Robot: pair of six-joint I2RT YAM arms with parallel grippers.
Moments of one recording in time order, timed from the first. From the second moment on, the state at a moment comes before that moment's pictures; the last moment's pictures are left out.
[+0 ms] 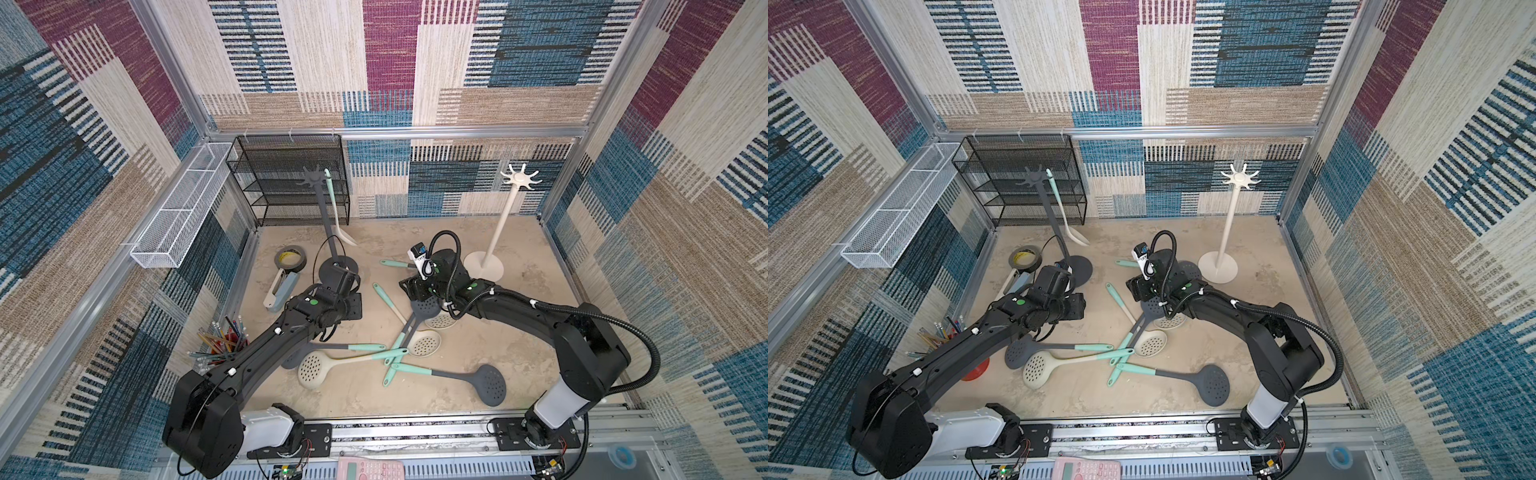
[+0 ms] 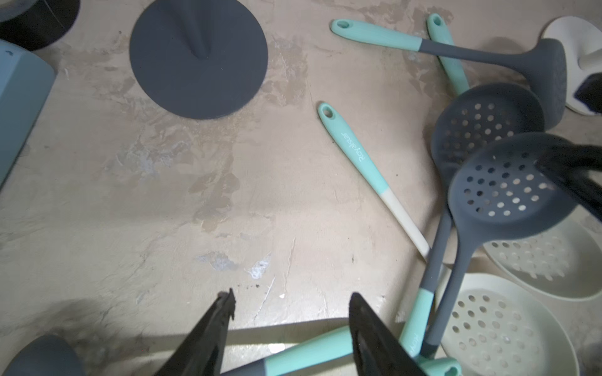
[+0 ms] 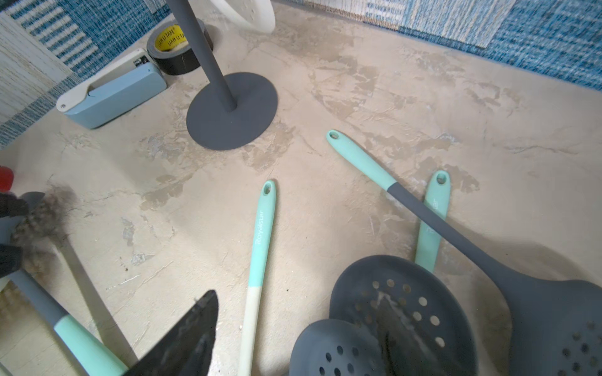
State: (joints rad) left arm -0.50 1.28 0.93 -0.61 -0.12 -0.44; right arm 0.64 1.68 1.08 -0.05 -0.09 0.09
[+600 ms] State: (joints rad) left arm -0.50 1.24 0.96 -0.72 0.07 -0.31; right arm 0.65 1.96 1.42 -0.27 0.21 -0.07
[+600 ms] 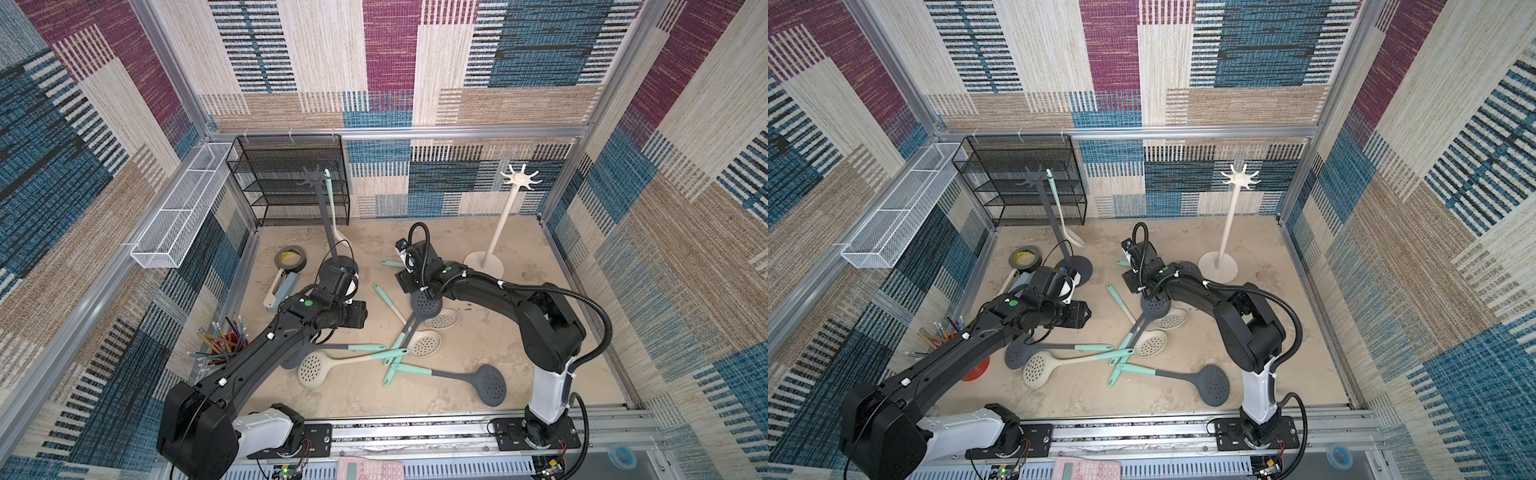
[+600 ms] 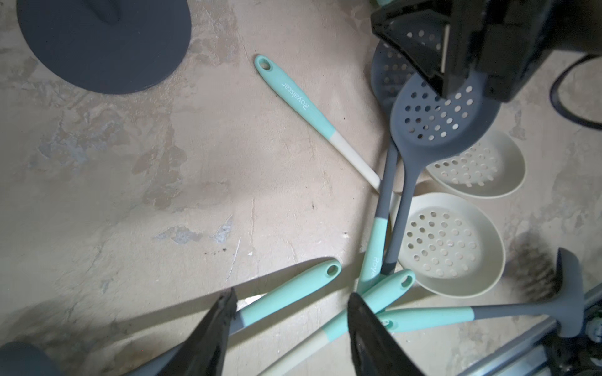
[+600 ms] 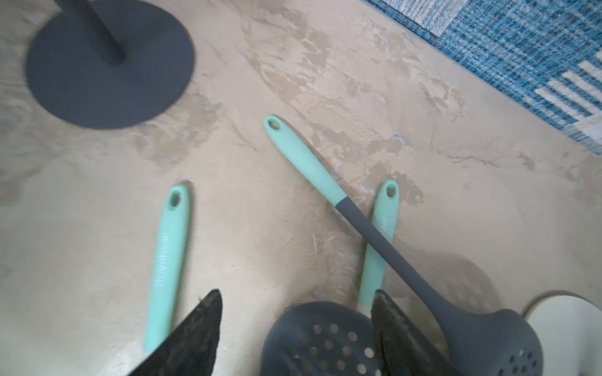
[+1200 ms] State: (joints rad) left arm -0.50 1.24 0.95 -0.72 0.13 -0.28; right arm 0.65 2.33 1.74 -0.30 0.53 -0.37
